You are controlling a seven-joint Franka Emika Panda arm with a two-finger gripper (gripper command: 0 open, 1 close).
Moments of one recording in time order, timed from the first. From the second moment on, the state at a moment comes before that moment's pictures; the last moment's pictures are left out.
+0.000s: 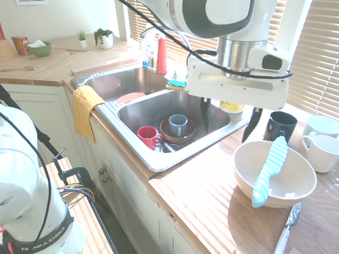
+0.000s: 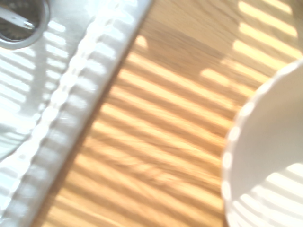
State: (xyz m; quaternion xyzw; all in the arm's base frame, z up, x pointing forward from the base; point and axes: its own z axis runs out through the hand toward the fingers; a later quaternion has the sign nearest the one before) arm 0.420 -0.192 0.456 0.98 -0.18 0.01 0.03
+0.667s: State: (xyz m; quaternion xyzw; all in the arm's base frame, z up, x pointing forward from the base) arm 0.423 -0.267 0.417 0.97 -0.25 0.02 0.03
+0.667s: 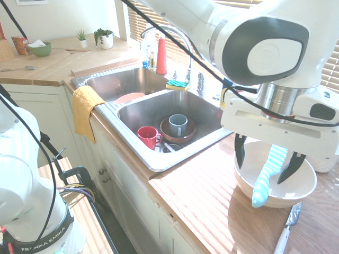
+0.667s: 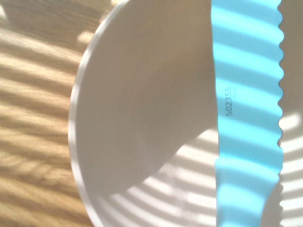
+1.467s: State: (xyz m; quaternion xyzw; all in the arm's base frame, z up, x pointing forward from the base) arm 0.436 -0.272 0.404 0.96 -0.28 0.03 0.02
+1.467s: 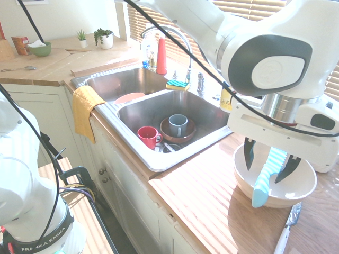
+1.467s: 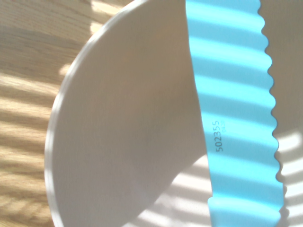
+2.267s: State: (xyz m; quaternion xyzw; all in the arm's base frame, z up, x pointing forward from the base) arm 0.448 -0.270 0.400 0.96 -0.29 0.04 0.02
